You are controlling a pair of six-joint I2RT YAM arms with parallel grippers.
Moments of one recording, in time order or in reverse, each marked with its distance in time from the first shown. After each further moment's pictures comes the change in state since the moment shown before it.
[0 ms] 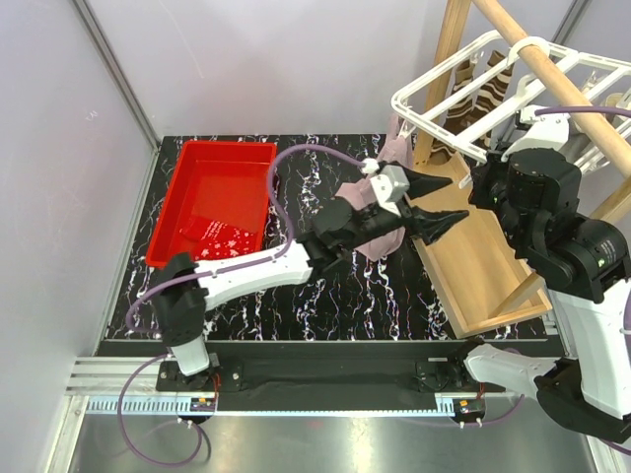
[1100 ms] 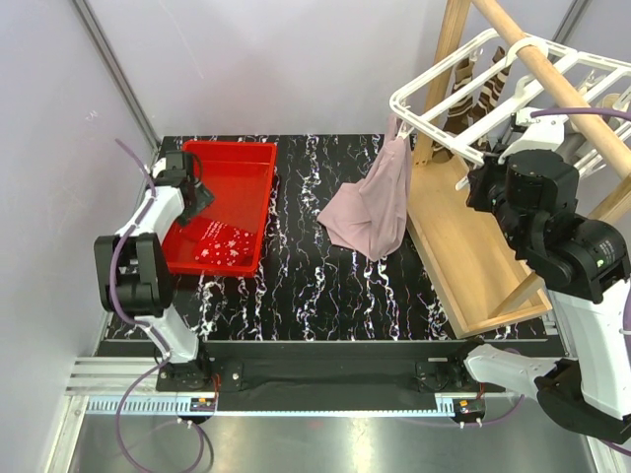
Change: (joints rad) left arm 1.168 -0.060 -0.184 -1.342 -0.441 -0.560; right arm -0.003 -0.005 -0.010 -0.012 -0.037 -0.002
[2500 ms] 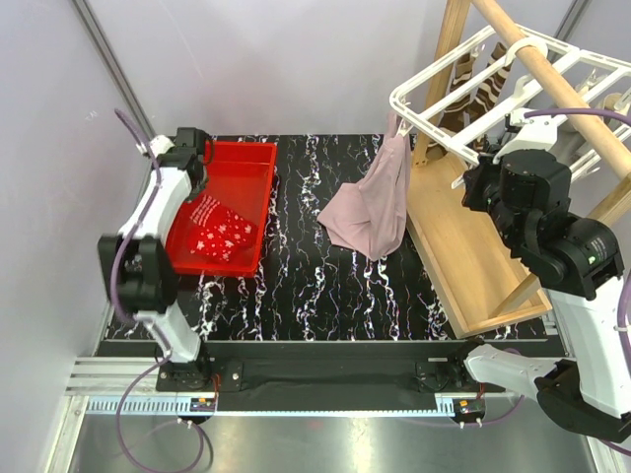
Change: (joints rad) left arm -0.060 0.114 0.267 -0.262 -0.264 -0.153; right arm -0.005 -0.003 -0.039 0.030 -0.018 0.005
